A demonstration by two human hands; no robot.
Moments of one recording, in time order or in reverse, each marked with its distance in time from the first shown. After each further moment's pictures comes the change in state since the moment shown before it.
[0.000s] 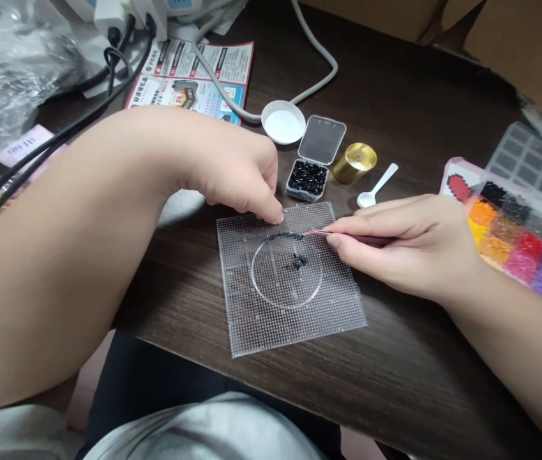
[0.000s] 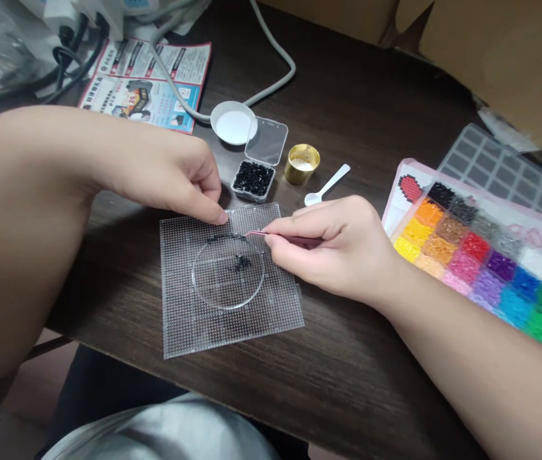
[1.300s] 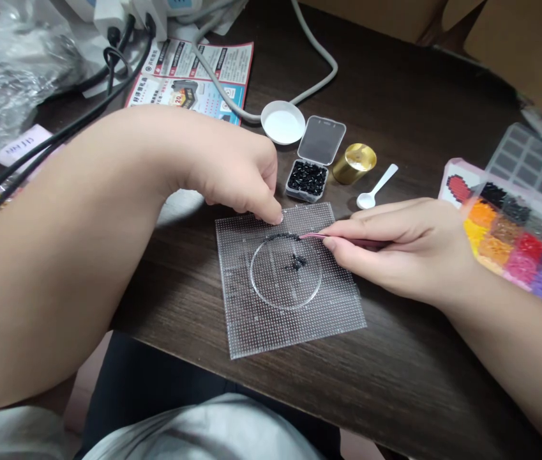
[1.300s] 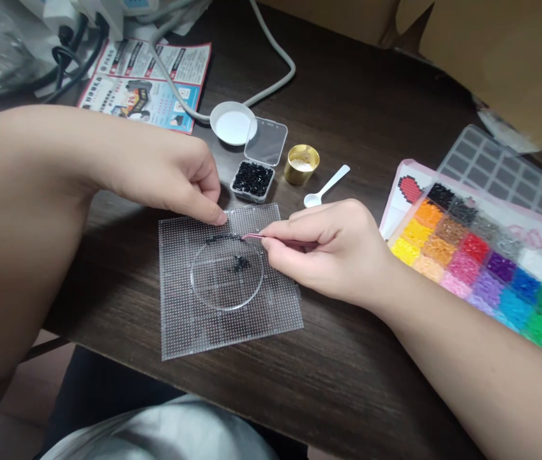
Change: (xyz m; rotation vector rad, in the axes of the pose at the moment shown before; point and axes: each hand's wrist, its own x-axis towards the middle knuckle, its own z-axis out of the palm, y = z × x) left_hand 0.001 -0.005 0.001 -0.024 -0.016 0.033; right_hand 0.000 -0.003 0.001 -0.006 -0.013 -0.017
